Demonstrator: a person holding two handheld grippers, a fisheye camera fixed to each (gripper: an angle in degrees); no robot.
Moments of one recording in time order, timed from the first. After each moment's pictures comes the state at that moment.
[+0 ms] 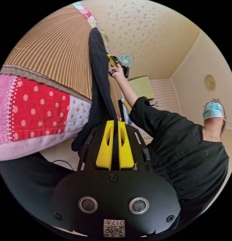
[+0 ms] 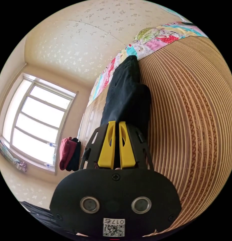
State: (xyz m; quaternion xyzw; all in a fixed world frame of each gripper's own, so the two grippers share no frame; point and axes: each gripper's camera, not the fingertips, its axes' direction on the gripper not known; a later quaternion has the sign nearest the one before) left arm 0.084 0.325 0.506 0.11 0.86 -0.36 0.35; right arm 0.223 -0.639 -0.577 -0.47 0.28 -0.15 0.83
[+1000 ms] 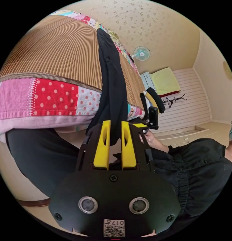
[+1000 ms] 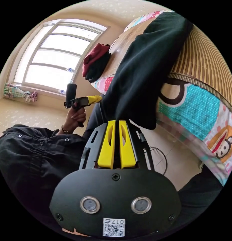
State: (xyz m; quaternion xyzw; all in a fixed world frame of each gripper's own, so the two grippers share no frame) left arm 0.078 0.352 0.450 0.02 0.77 -0.35 0.53; right arm 0.121 -0.470 -0.936 -0.77 0.19 -0.13 0.60
